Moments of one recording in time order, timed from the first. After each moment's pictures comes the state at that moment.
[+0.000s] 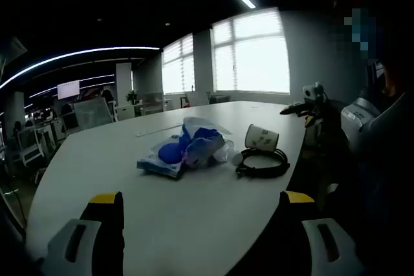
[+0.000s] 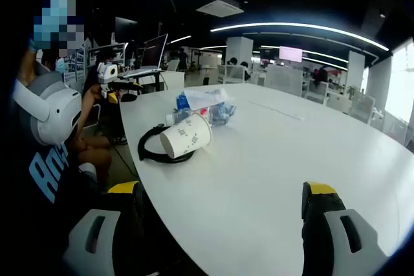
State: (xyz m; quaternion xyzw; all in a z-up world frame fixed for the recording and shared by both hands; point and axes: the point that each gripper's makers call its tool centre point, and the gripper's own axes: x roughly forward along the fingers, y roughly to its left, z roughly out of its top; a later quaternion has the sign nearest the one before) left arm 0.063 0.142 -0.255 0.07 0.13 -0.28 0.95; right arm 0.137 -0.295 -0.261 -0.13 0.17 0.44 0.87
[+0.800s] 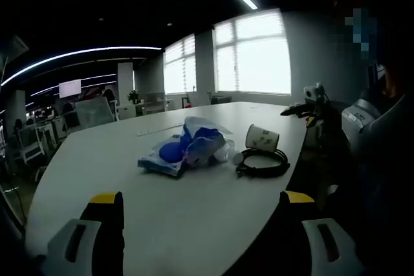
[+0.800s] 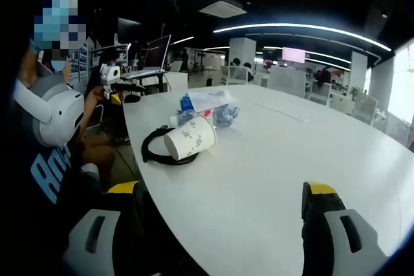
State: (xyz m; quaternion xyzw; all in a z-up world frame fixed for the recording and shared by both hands) left arm 0.061 0.148 -0.256 0.06 0.13 -0.28 0.95; right arm 0.136 -0.293 -0.259 -0.13 0.17 0.45 0.87
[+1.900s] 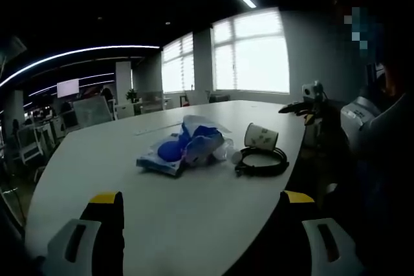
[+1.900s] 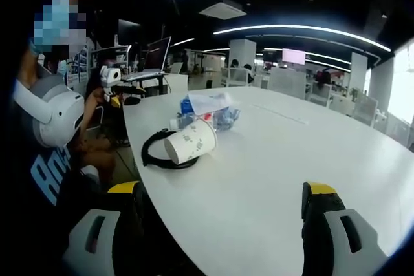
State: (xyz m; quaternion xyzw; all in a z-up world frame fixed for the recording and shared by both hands) left arm 0.061 0.147 -0.258 0.07 0.13 -0.29 0.95; right arm 0.135 -0.283 -0.256 -0.13 0.16 0.45 0.87
